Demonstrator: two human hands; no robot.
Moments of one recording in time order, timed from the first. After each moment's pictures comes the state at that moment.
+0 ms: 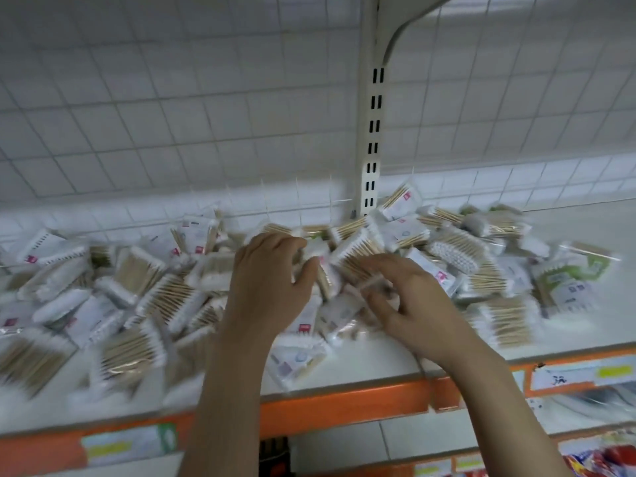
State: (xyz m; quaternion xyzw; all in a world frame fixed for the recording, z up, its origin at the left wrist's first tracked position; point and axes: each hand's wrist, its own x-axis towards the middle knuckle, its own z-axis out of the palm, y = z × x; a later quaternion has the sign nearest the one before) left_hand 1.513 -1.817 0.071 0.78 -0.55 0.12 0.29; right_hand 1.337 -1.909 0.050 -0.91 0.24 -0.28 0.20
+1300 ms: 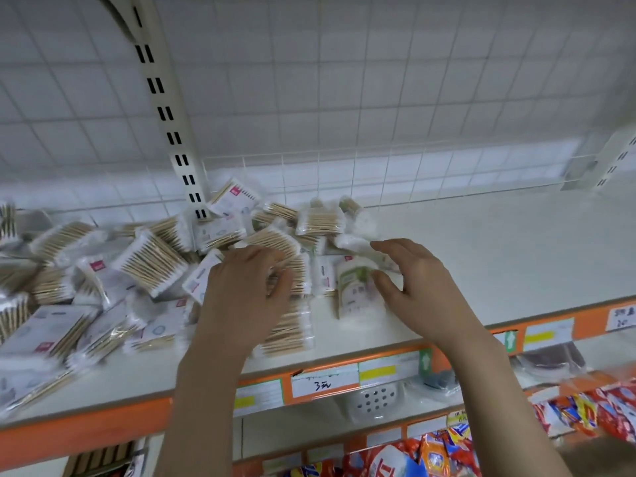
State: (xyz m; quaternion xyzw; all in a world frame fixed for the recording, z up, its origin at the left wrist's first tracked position) left_hand 1.301 -1.958 0.049 0.79 -0.53 0.04 0.29; right_hand 1.107 -2.073 0.046 -0.89 0.34 -0.27 0.15
